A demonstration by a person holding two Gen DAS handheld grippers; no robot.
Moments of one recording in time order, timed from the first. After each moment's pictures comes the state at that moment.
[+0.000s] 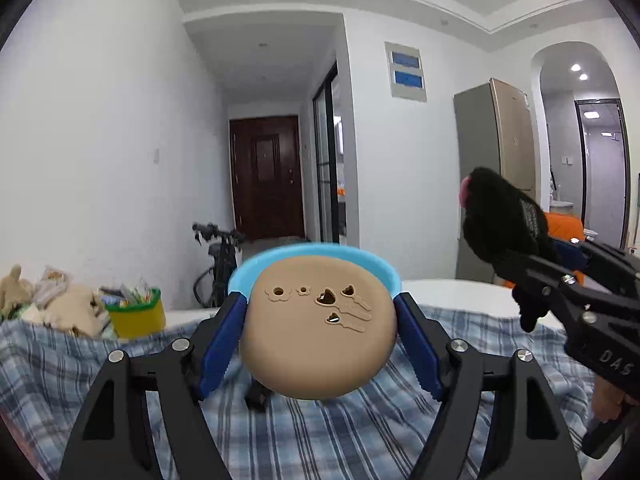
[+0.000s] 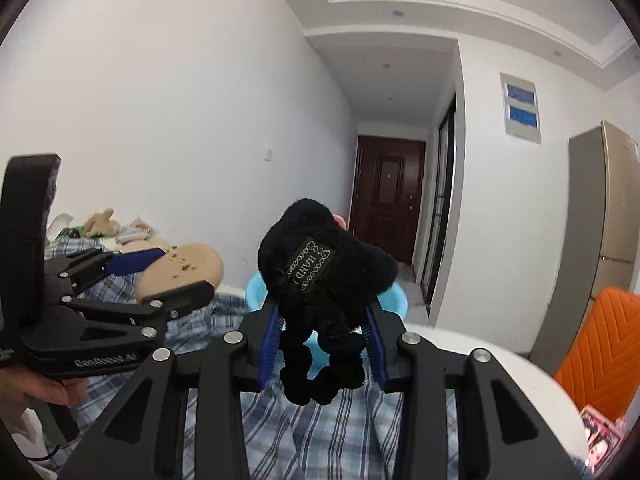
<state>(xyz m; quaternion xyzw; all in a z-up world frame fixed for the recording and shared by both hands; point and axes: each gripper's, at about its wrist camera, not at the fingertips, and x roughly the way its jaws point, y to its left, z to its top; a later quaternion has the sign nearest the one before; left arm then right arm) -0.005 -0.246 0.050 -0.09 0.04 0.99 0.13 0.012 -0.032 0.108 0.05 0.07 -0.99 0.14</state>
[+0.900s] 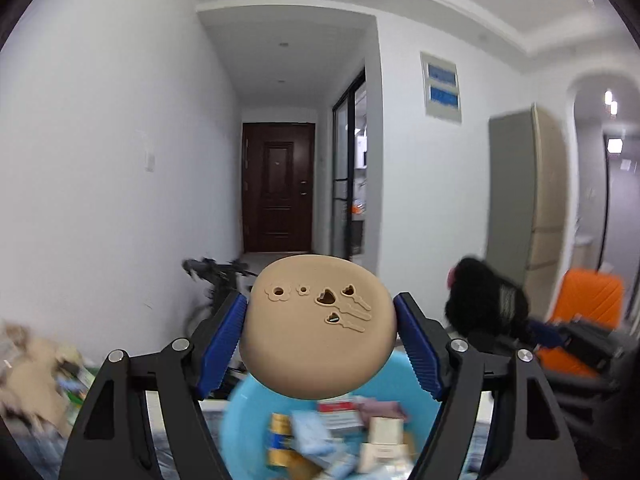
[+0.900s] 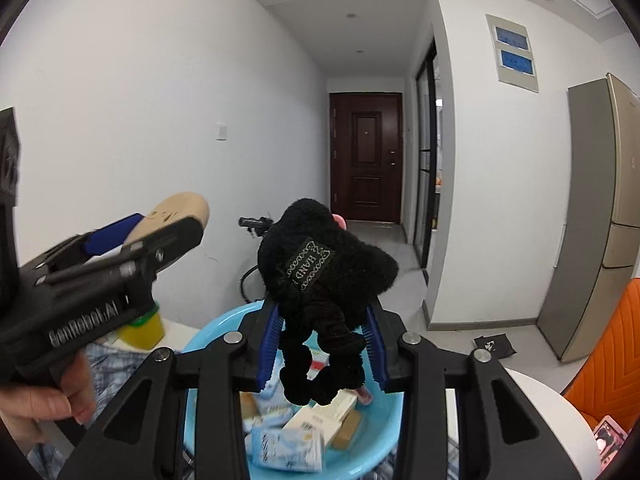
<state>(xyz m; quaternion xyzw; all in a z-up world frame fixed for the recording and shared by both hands) -0.248 -0.236 0.140 -0.09 0.01 0.99 0.10 -0.227 -0.049 0.169 0.15 0.02 -0.98 0.09</state>
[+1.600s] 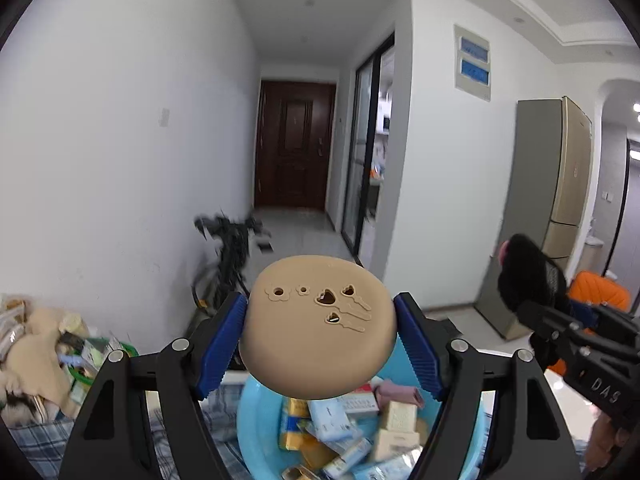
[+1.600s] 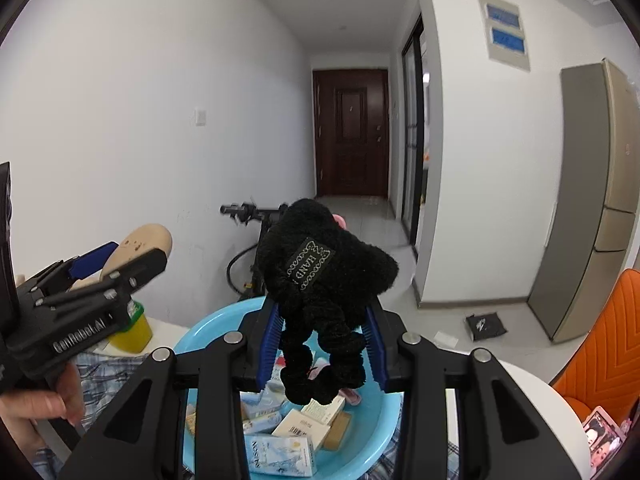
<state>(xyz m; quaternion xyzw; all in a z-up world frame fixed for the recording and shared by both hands) -0.295 -0.266 0.146 -0.20 -0.04 0.98 0.09 -0.266 -0.034 0.201 0.22 0.01 -0.97 0.09</state>
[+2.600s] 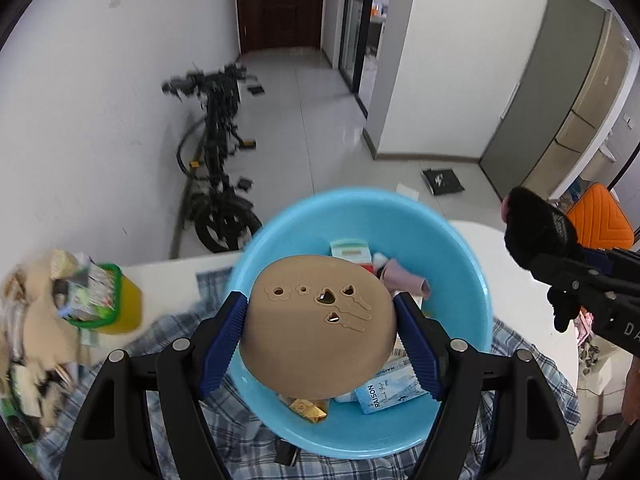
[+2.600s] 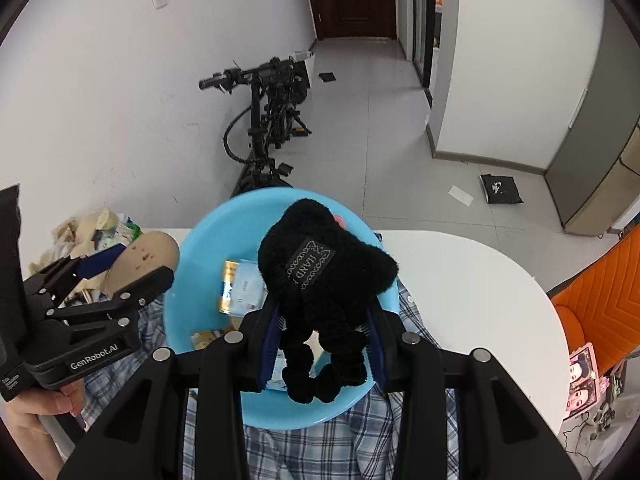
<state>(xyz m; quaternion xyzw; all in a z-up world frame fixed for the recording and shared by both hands) -0.389 -0.224 0.112 -0.49 0.02 0.86 0.09 -0.370 -0.004 0.190 0.51 -0.02 -0.85 0.10</state>
